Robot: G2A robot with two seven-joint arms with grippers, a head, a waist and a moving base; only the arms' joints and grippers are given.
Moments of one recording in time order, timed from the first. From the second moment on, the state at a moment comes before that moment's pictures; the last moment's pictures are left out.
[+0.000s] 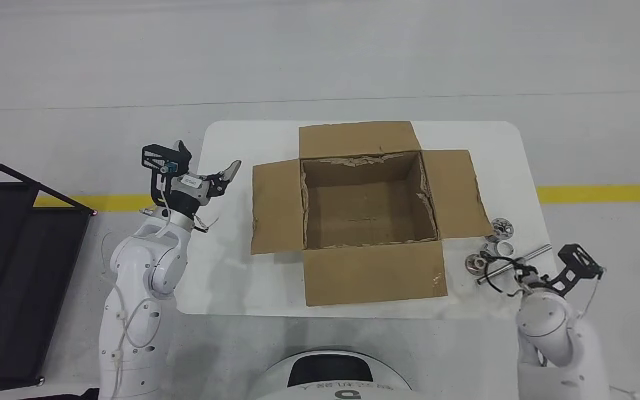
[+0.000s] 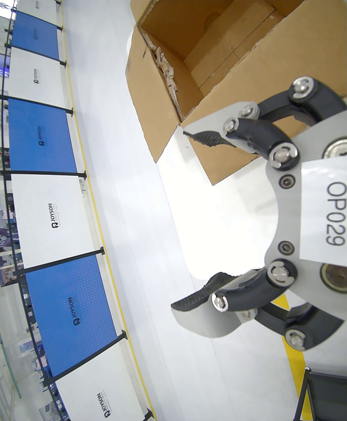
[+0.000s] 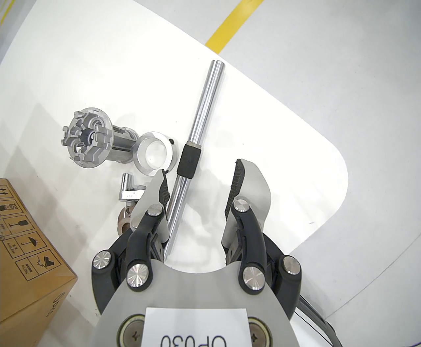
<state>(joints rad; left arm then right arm) 1.56 -1.36 -1.63 -1.82 1.40 -0.32 -0.12 -1.93 -1.39 1.93 -1.89 -0.93 0.51 0.52</state>
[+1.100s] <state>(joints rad) 1.56 -1.36 -1.63 -1.82 1.40 -0.32 -0.12 -1.78 -1.39 1.85 -1.75 -1.11 0.64 0.57</state>
